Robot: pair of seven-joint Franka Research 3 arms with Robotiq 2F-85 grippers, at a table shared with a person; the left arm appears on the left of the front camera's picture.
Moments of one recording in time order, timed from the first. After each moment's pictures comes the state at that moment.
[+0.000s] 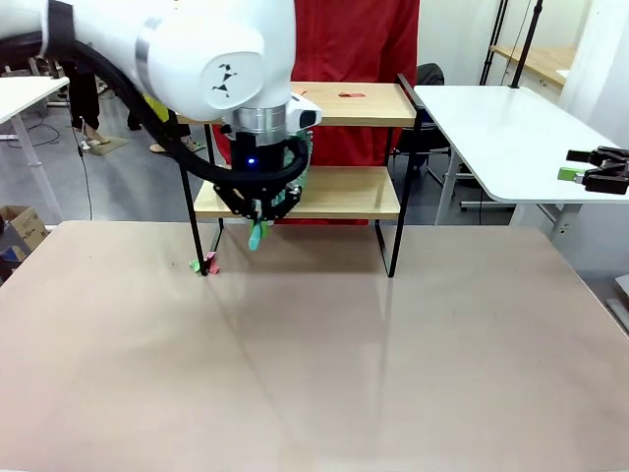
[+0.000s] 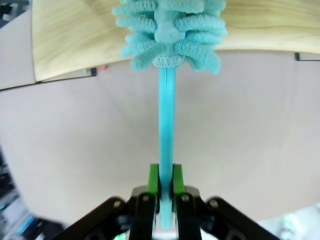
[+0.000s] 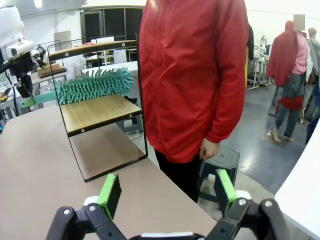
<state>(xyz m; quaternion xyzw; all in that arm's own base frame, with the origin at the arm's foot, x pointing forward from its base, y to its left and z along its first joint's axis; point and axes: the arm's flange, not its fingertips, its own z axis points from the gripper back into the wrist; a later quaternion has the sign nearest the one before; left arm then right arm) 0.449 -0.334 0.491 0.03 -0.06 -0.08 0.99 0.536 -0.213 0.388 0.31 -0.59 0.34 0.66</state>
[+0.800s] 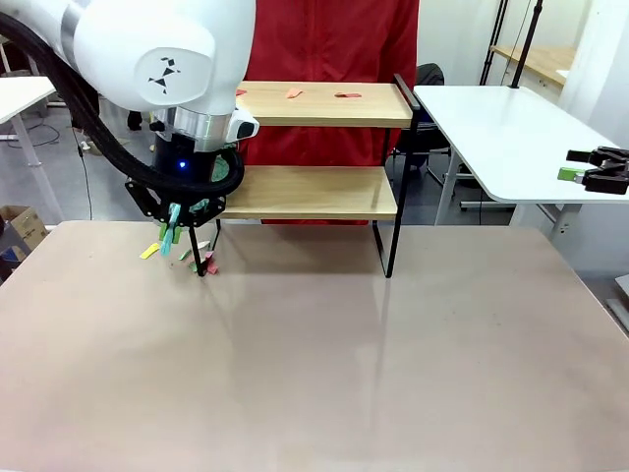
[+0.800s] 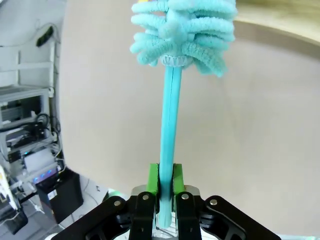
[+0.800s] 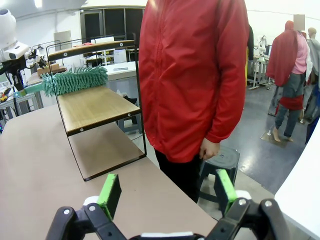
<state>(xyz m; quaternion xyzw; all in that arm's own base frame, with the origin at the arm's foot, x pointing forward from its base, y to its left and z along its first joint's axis) 0.406 -0.265 0.505 0.18 -0.06 0.04 0.98 0.536 -0.213 0.388 0.31 -0.59 0.34 0.66</state>
